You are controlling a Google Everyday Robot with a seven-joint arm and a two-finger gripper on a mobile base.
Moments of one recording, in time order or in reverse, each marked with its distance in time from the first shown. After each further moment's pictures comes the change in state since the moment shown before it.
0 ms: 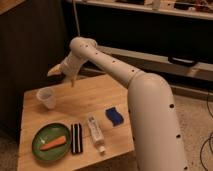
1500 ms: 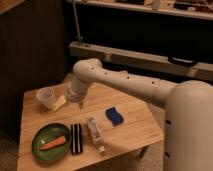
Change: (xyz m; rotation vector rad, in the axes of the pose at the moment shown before) arm -0.163 0.084 0.015 -0.156 -0.184 -0.547
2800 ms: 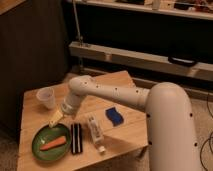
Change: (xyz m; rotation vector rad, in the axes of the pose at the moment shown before) arm 0.000 -0.005 0.096 0.155 -0.072 -0.220
